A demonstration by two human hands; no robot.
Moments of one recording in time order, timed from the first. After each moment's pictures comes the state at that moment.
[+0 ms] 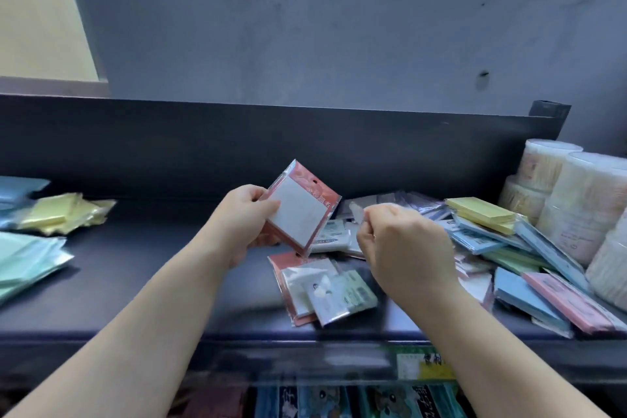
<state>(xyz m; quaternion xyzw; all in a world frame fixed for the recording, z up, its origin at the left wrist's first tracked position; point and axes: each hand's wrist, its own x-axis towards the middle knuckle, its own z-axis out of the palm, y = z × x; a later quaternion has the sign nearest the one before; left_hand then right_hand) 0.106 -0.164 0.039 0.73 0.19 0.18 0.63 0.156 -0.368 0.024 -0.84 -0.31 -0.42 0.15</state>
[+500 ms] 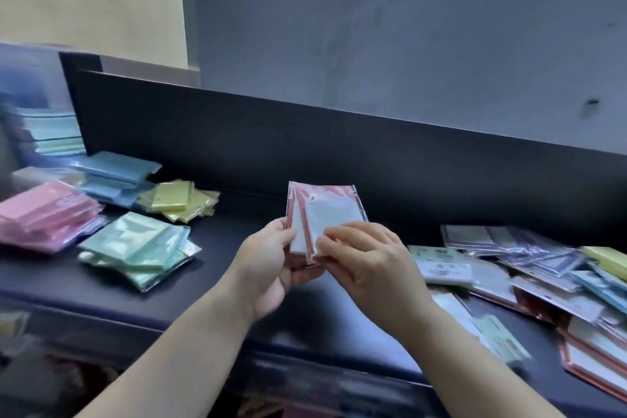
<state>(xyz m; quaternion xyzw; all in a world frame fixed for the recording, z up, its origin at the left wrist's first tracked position) 0.027 -0.056 0.006 0.51 0.16 0.16 0.83 0.119 -0.194 -0.002 -0.69 -0.57 -0.38 0.22</state>
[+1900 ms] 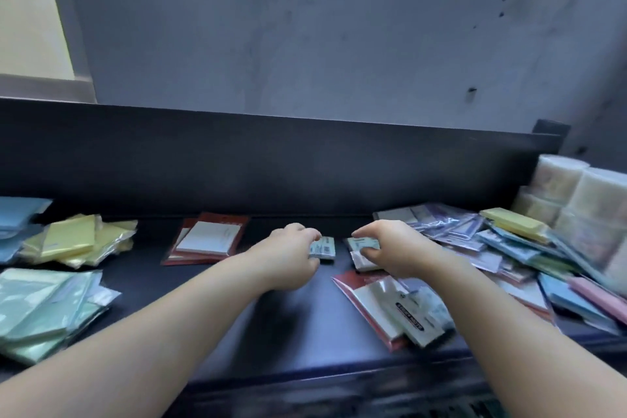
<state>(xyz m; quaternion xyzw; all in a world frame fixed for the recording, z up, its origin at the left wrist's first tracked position) 0.104 -0.080 0.019 0.99 0.01 -0.01 0.17 0.186 -0.264 0.028 -0.95 -0.28 0.01 0.10</state>
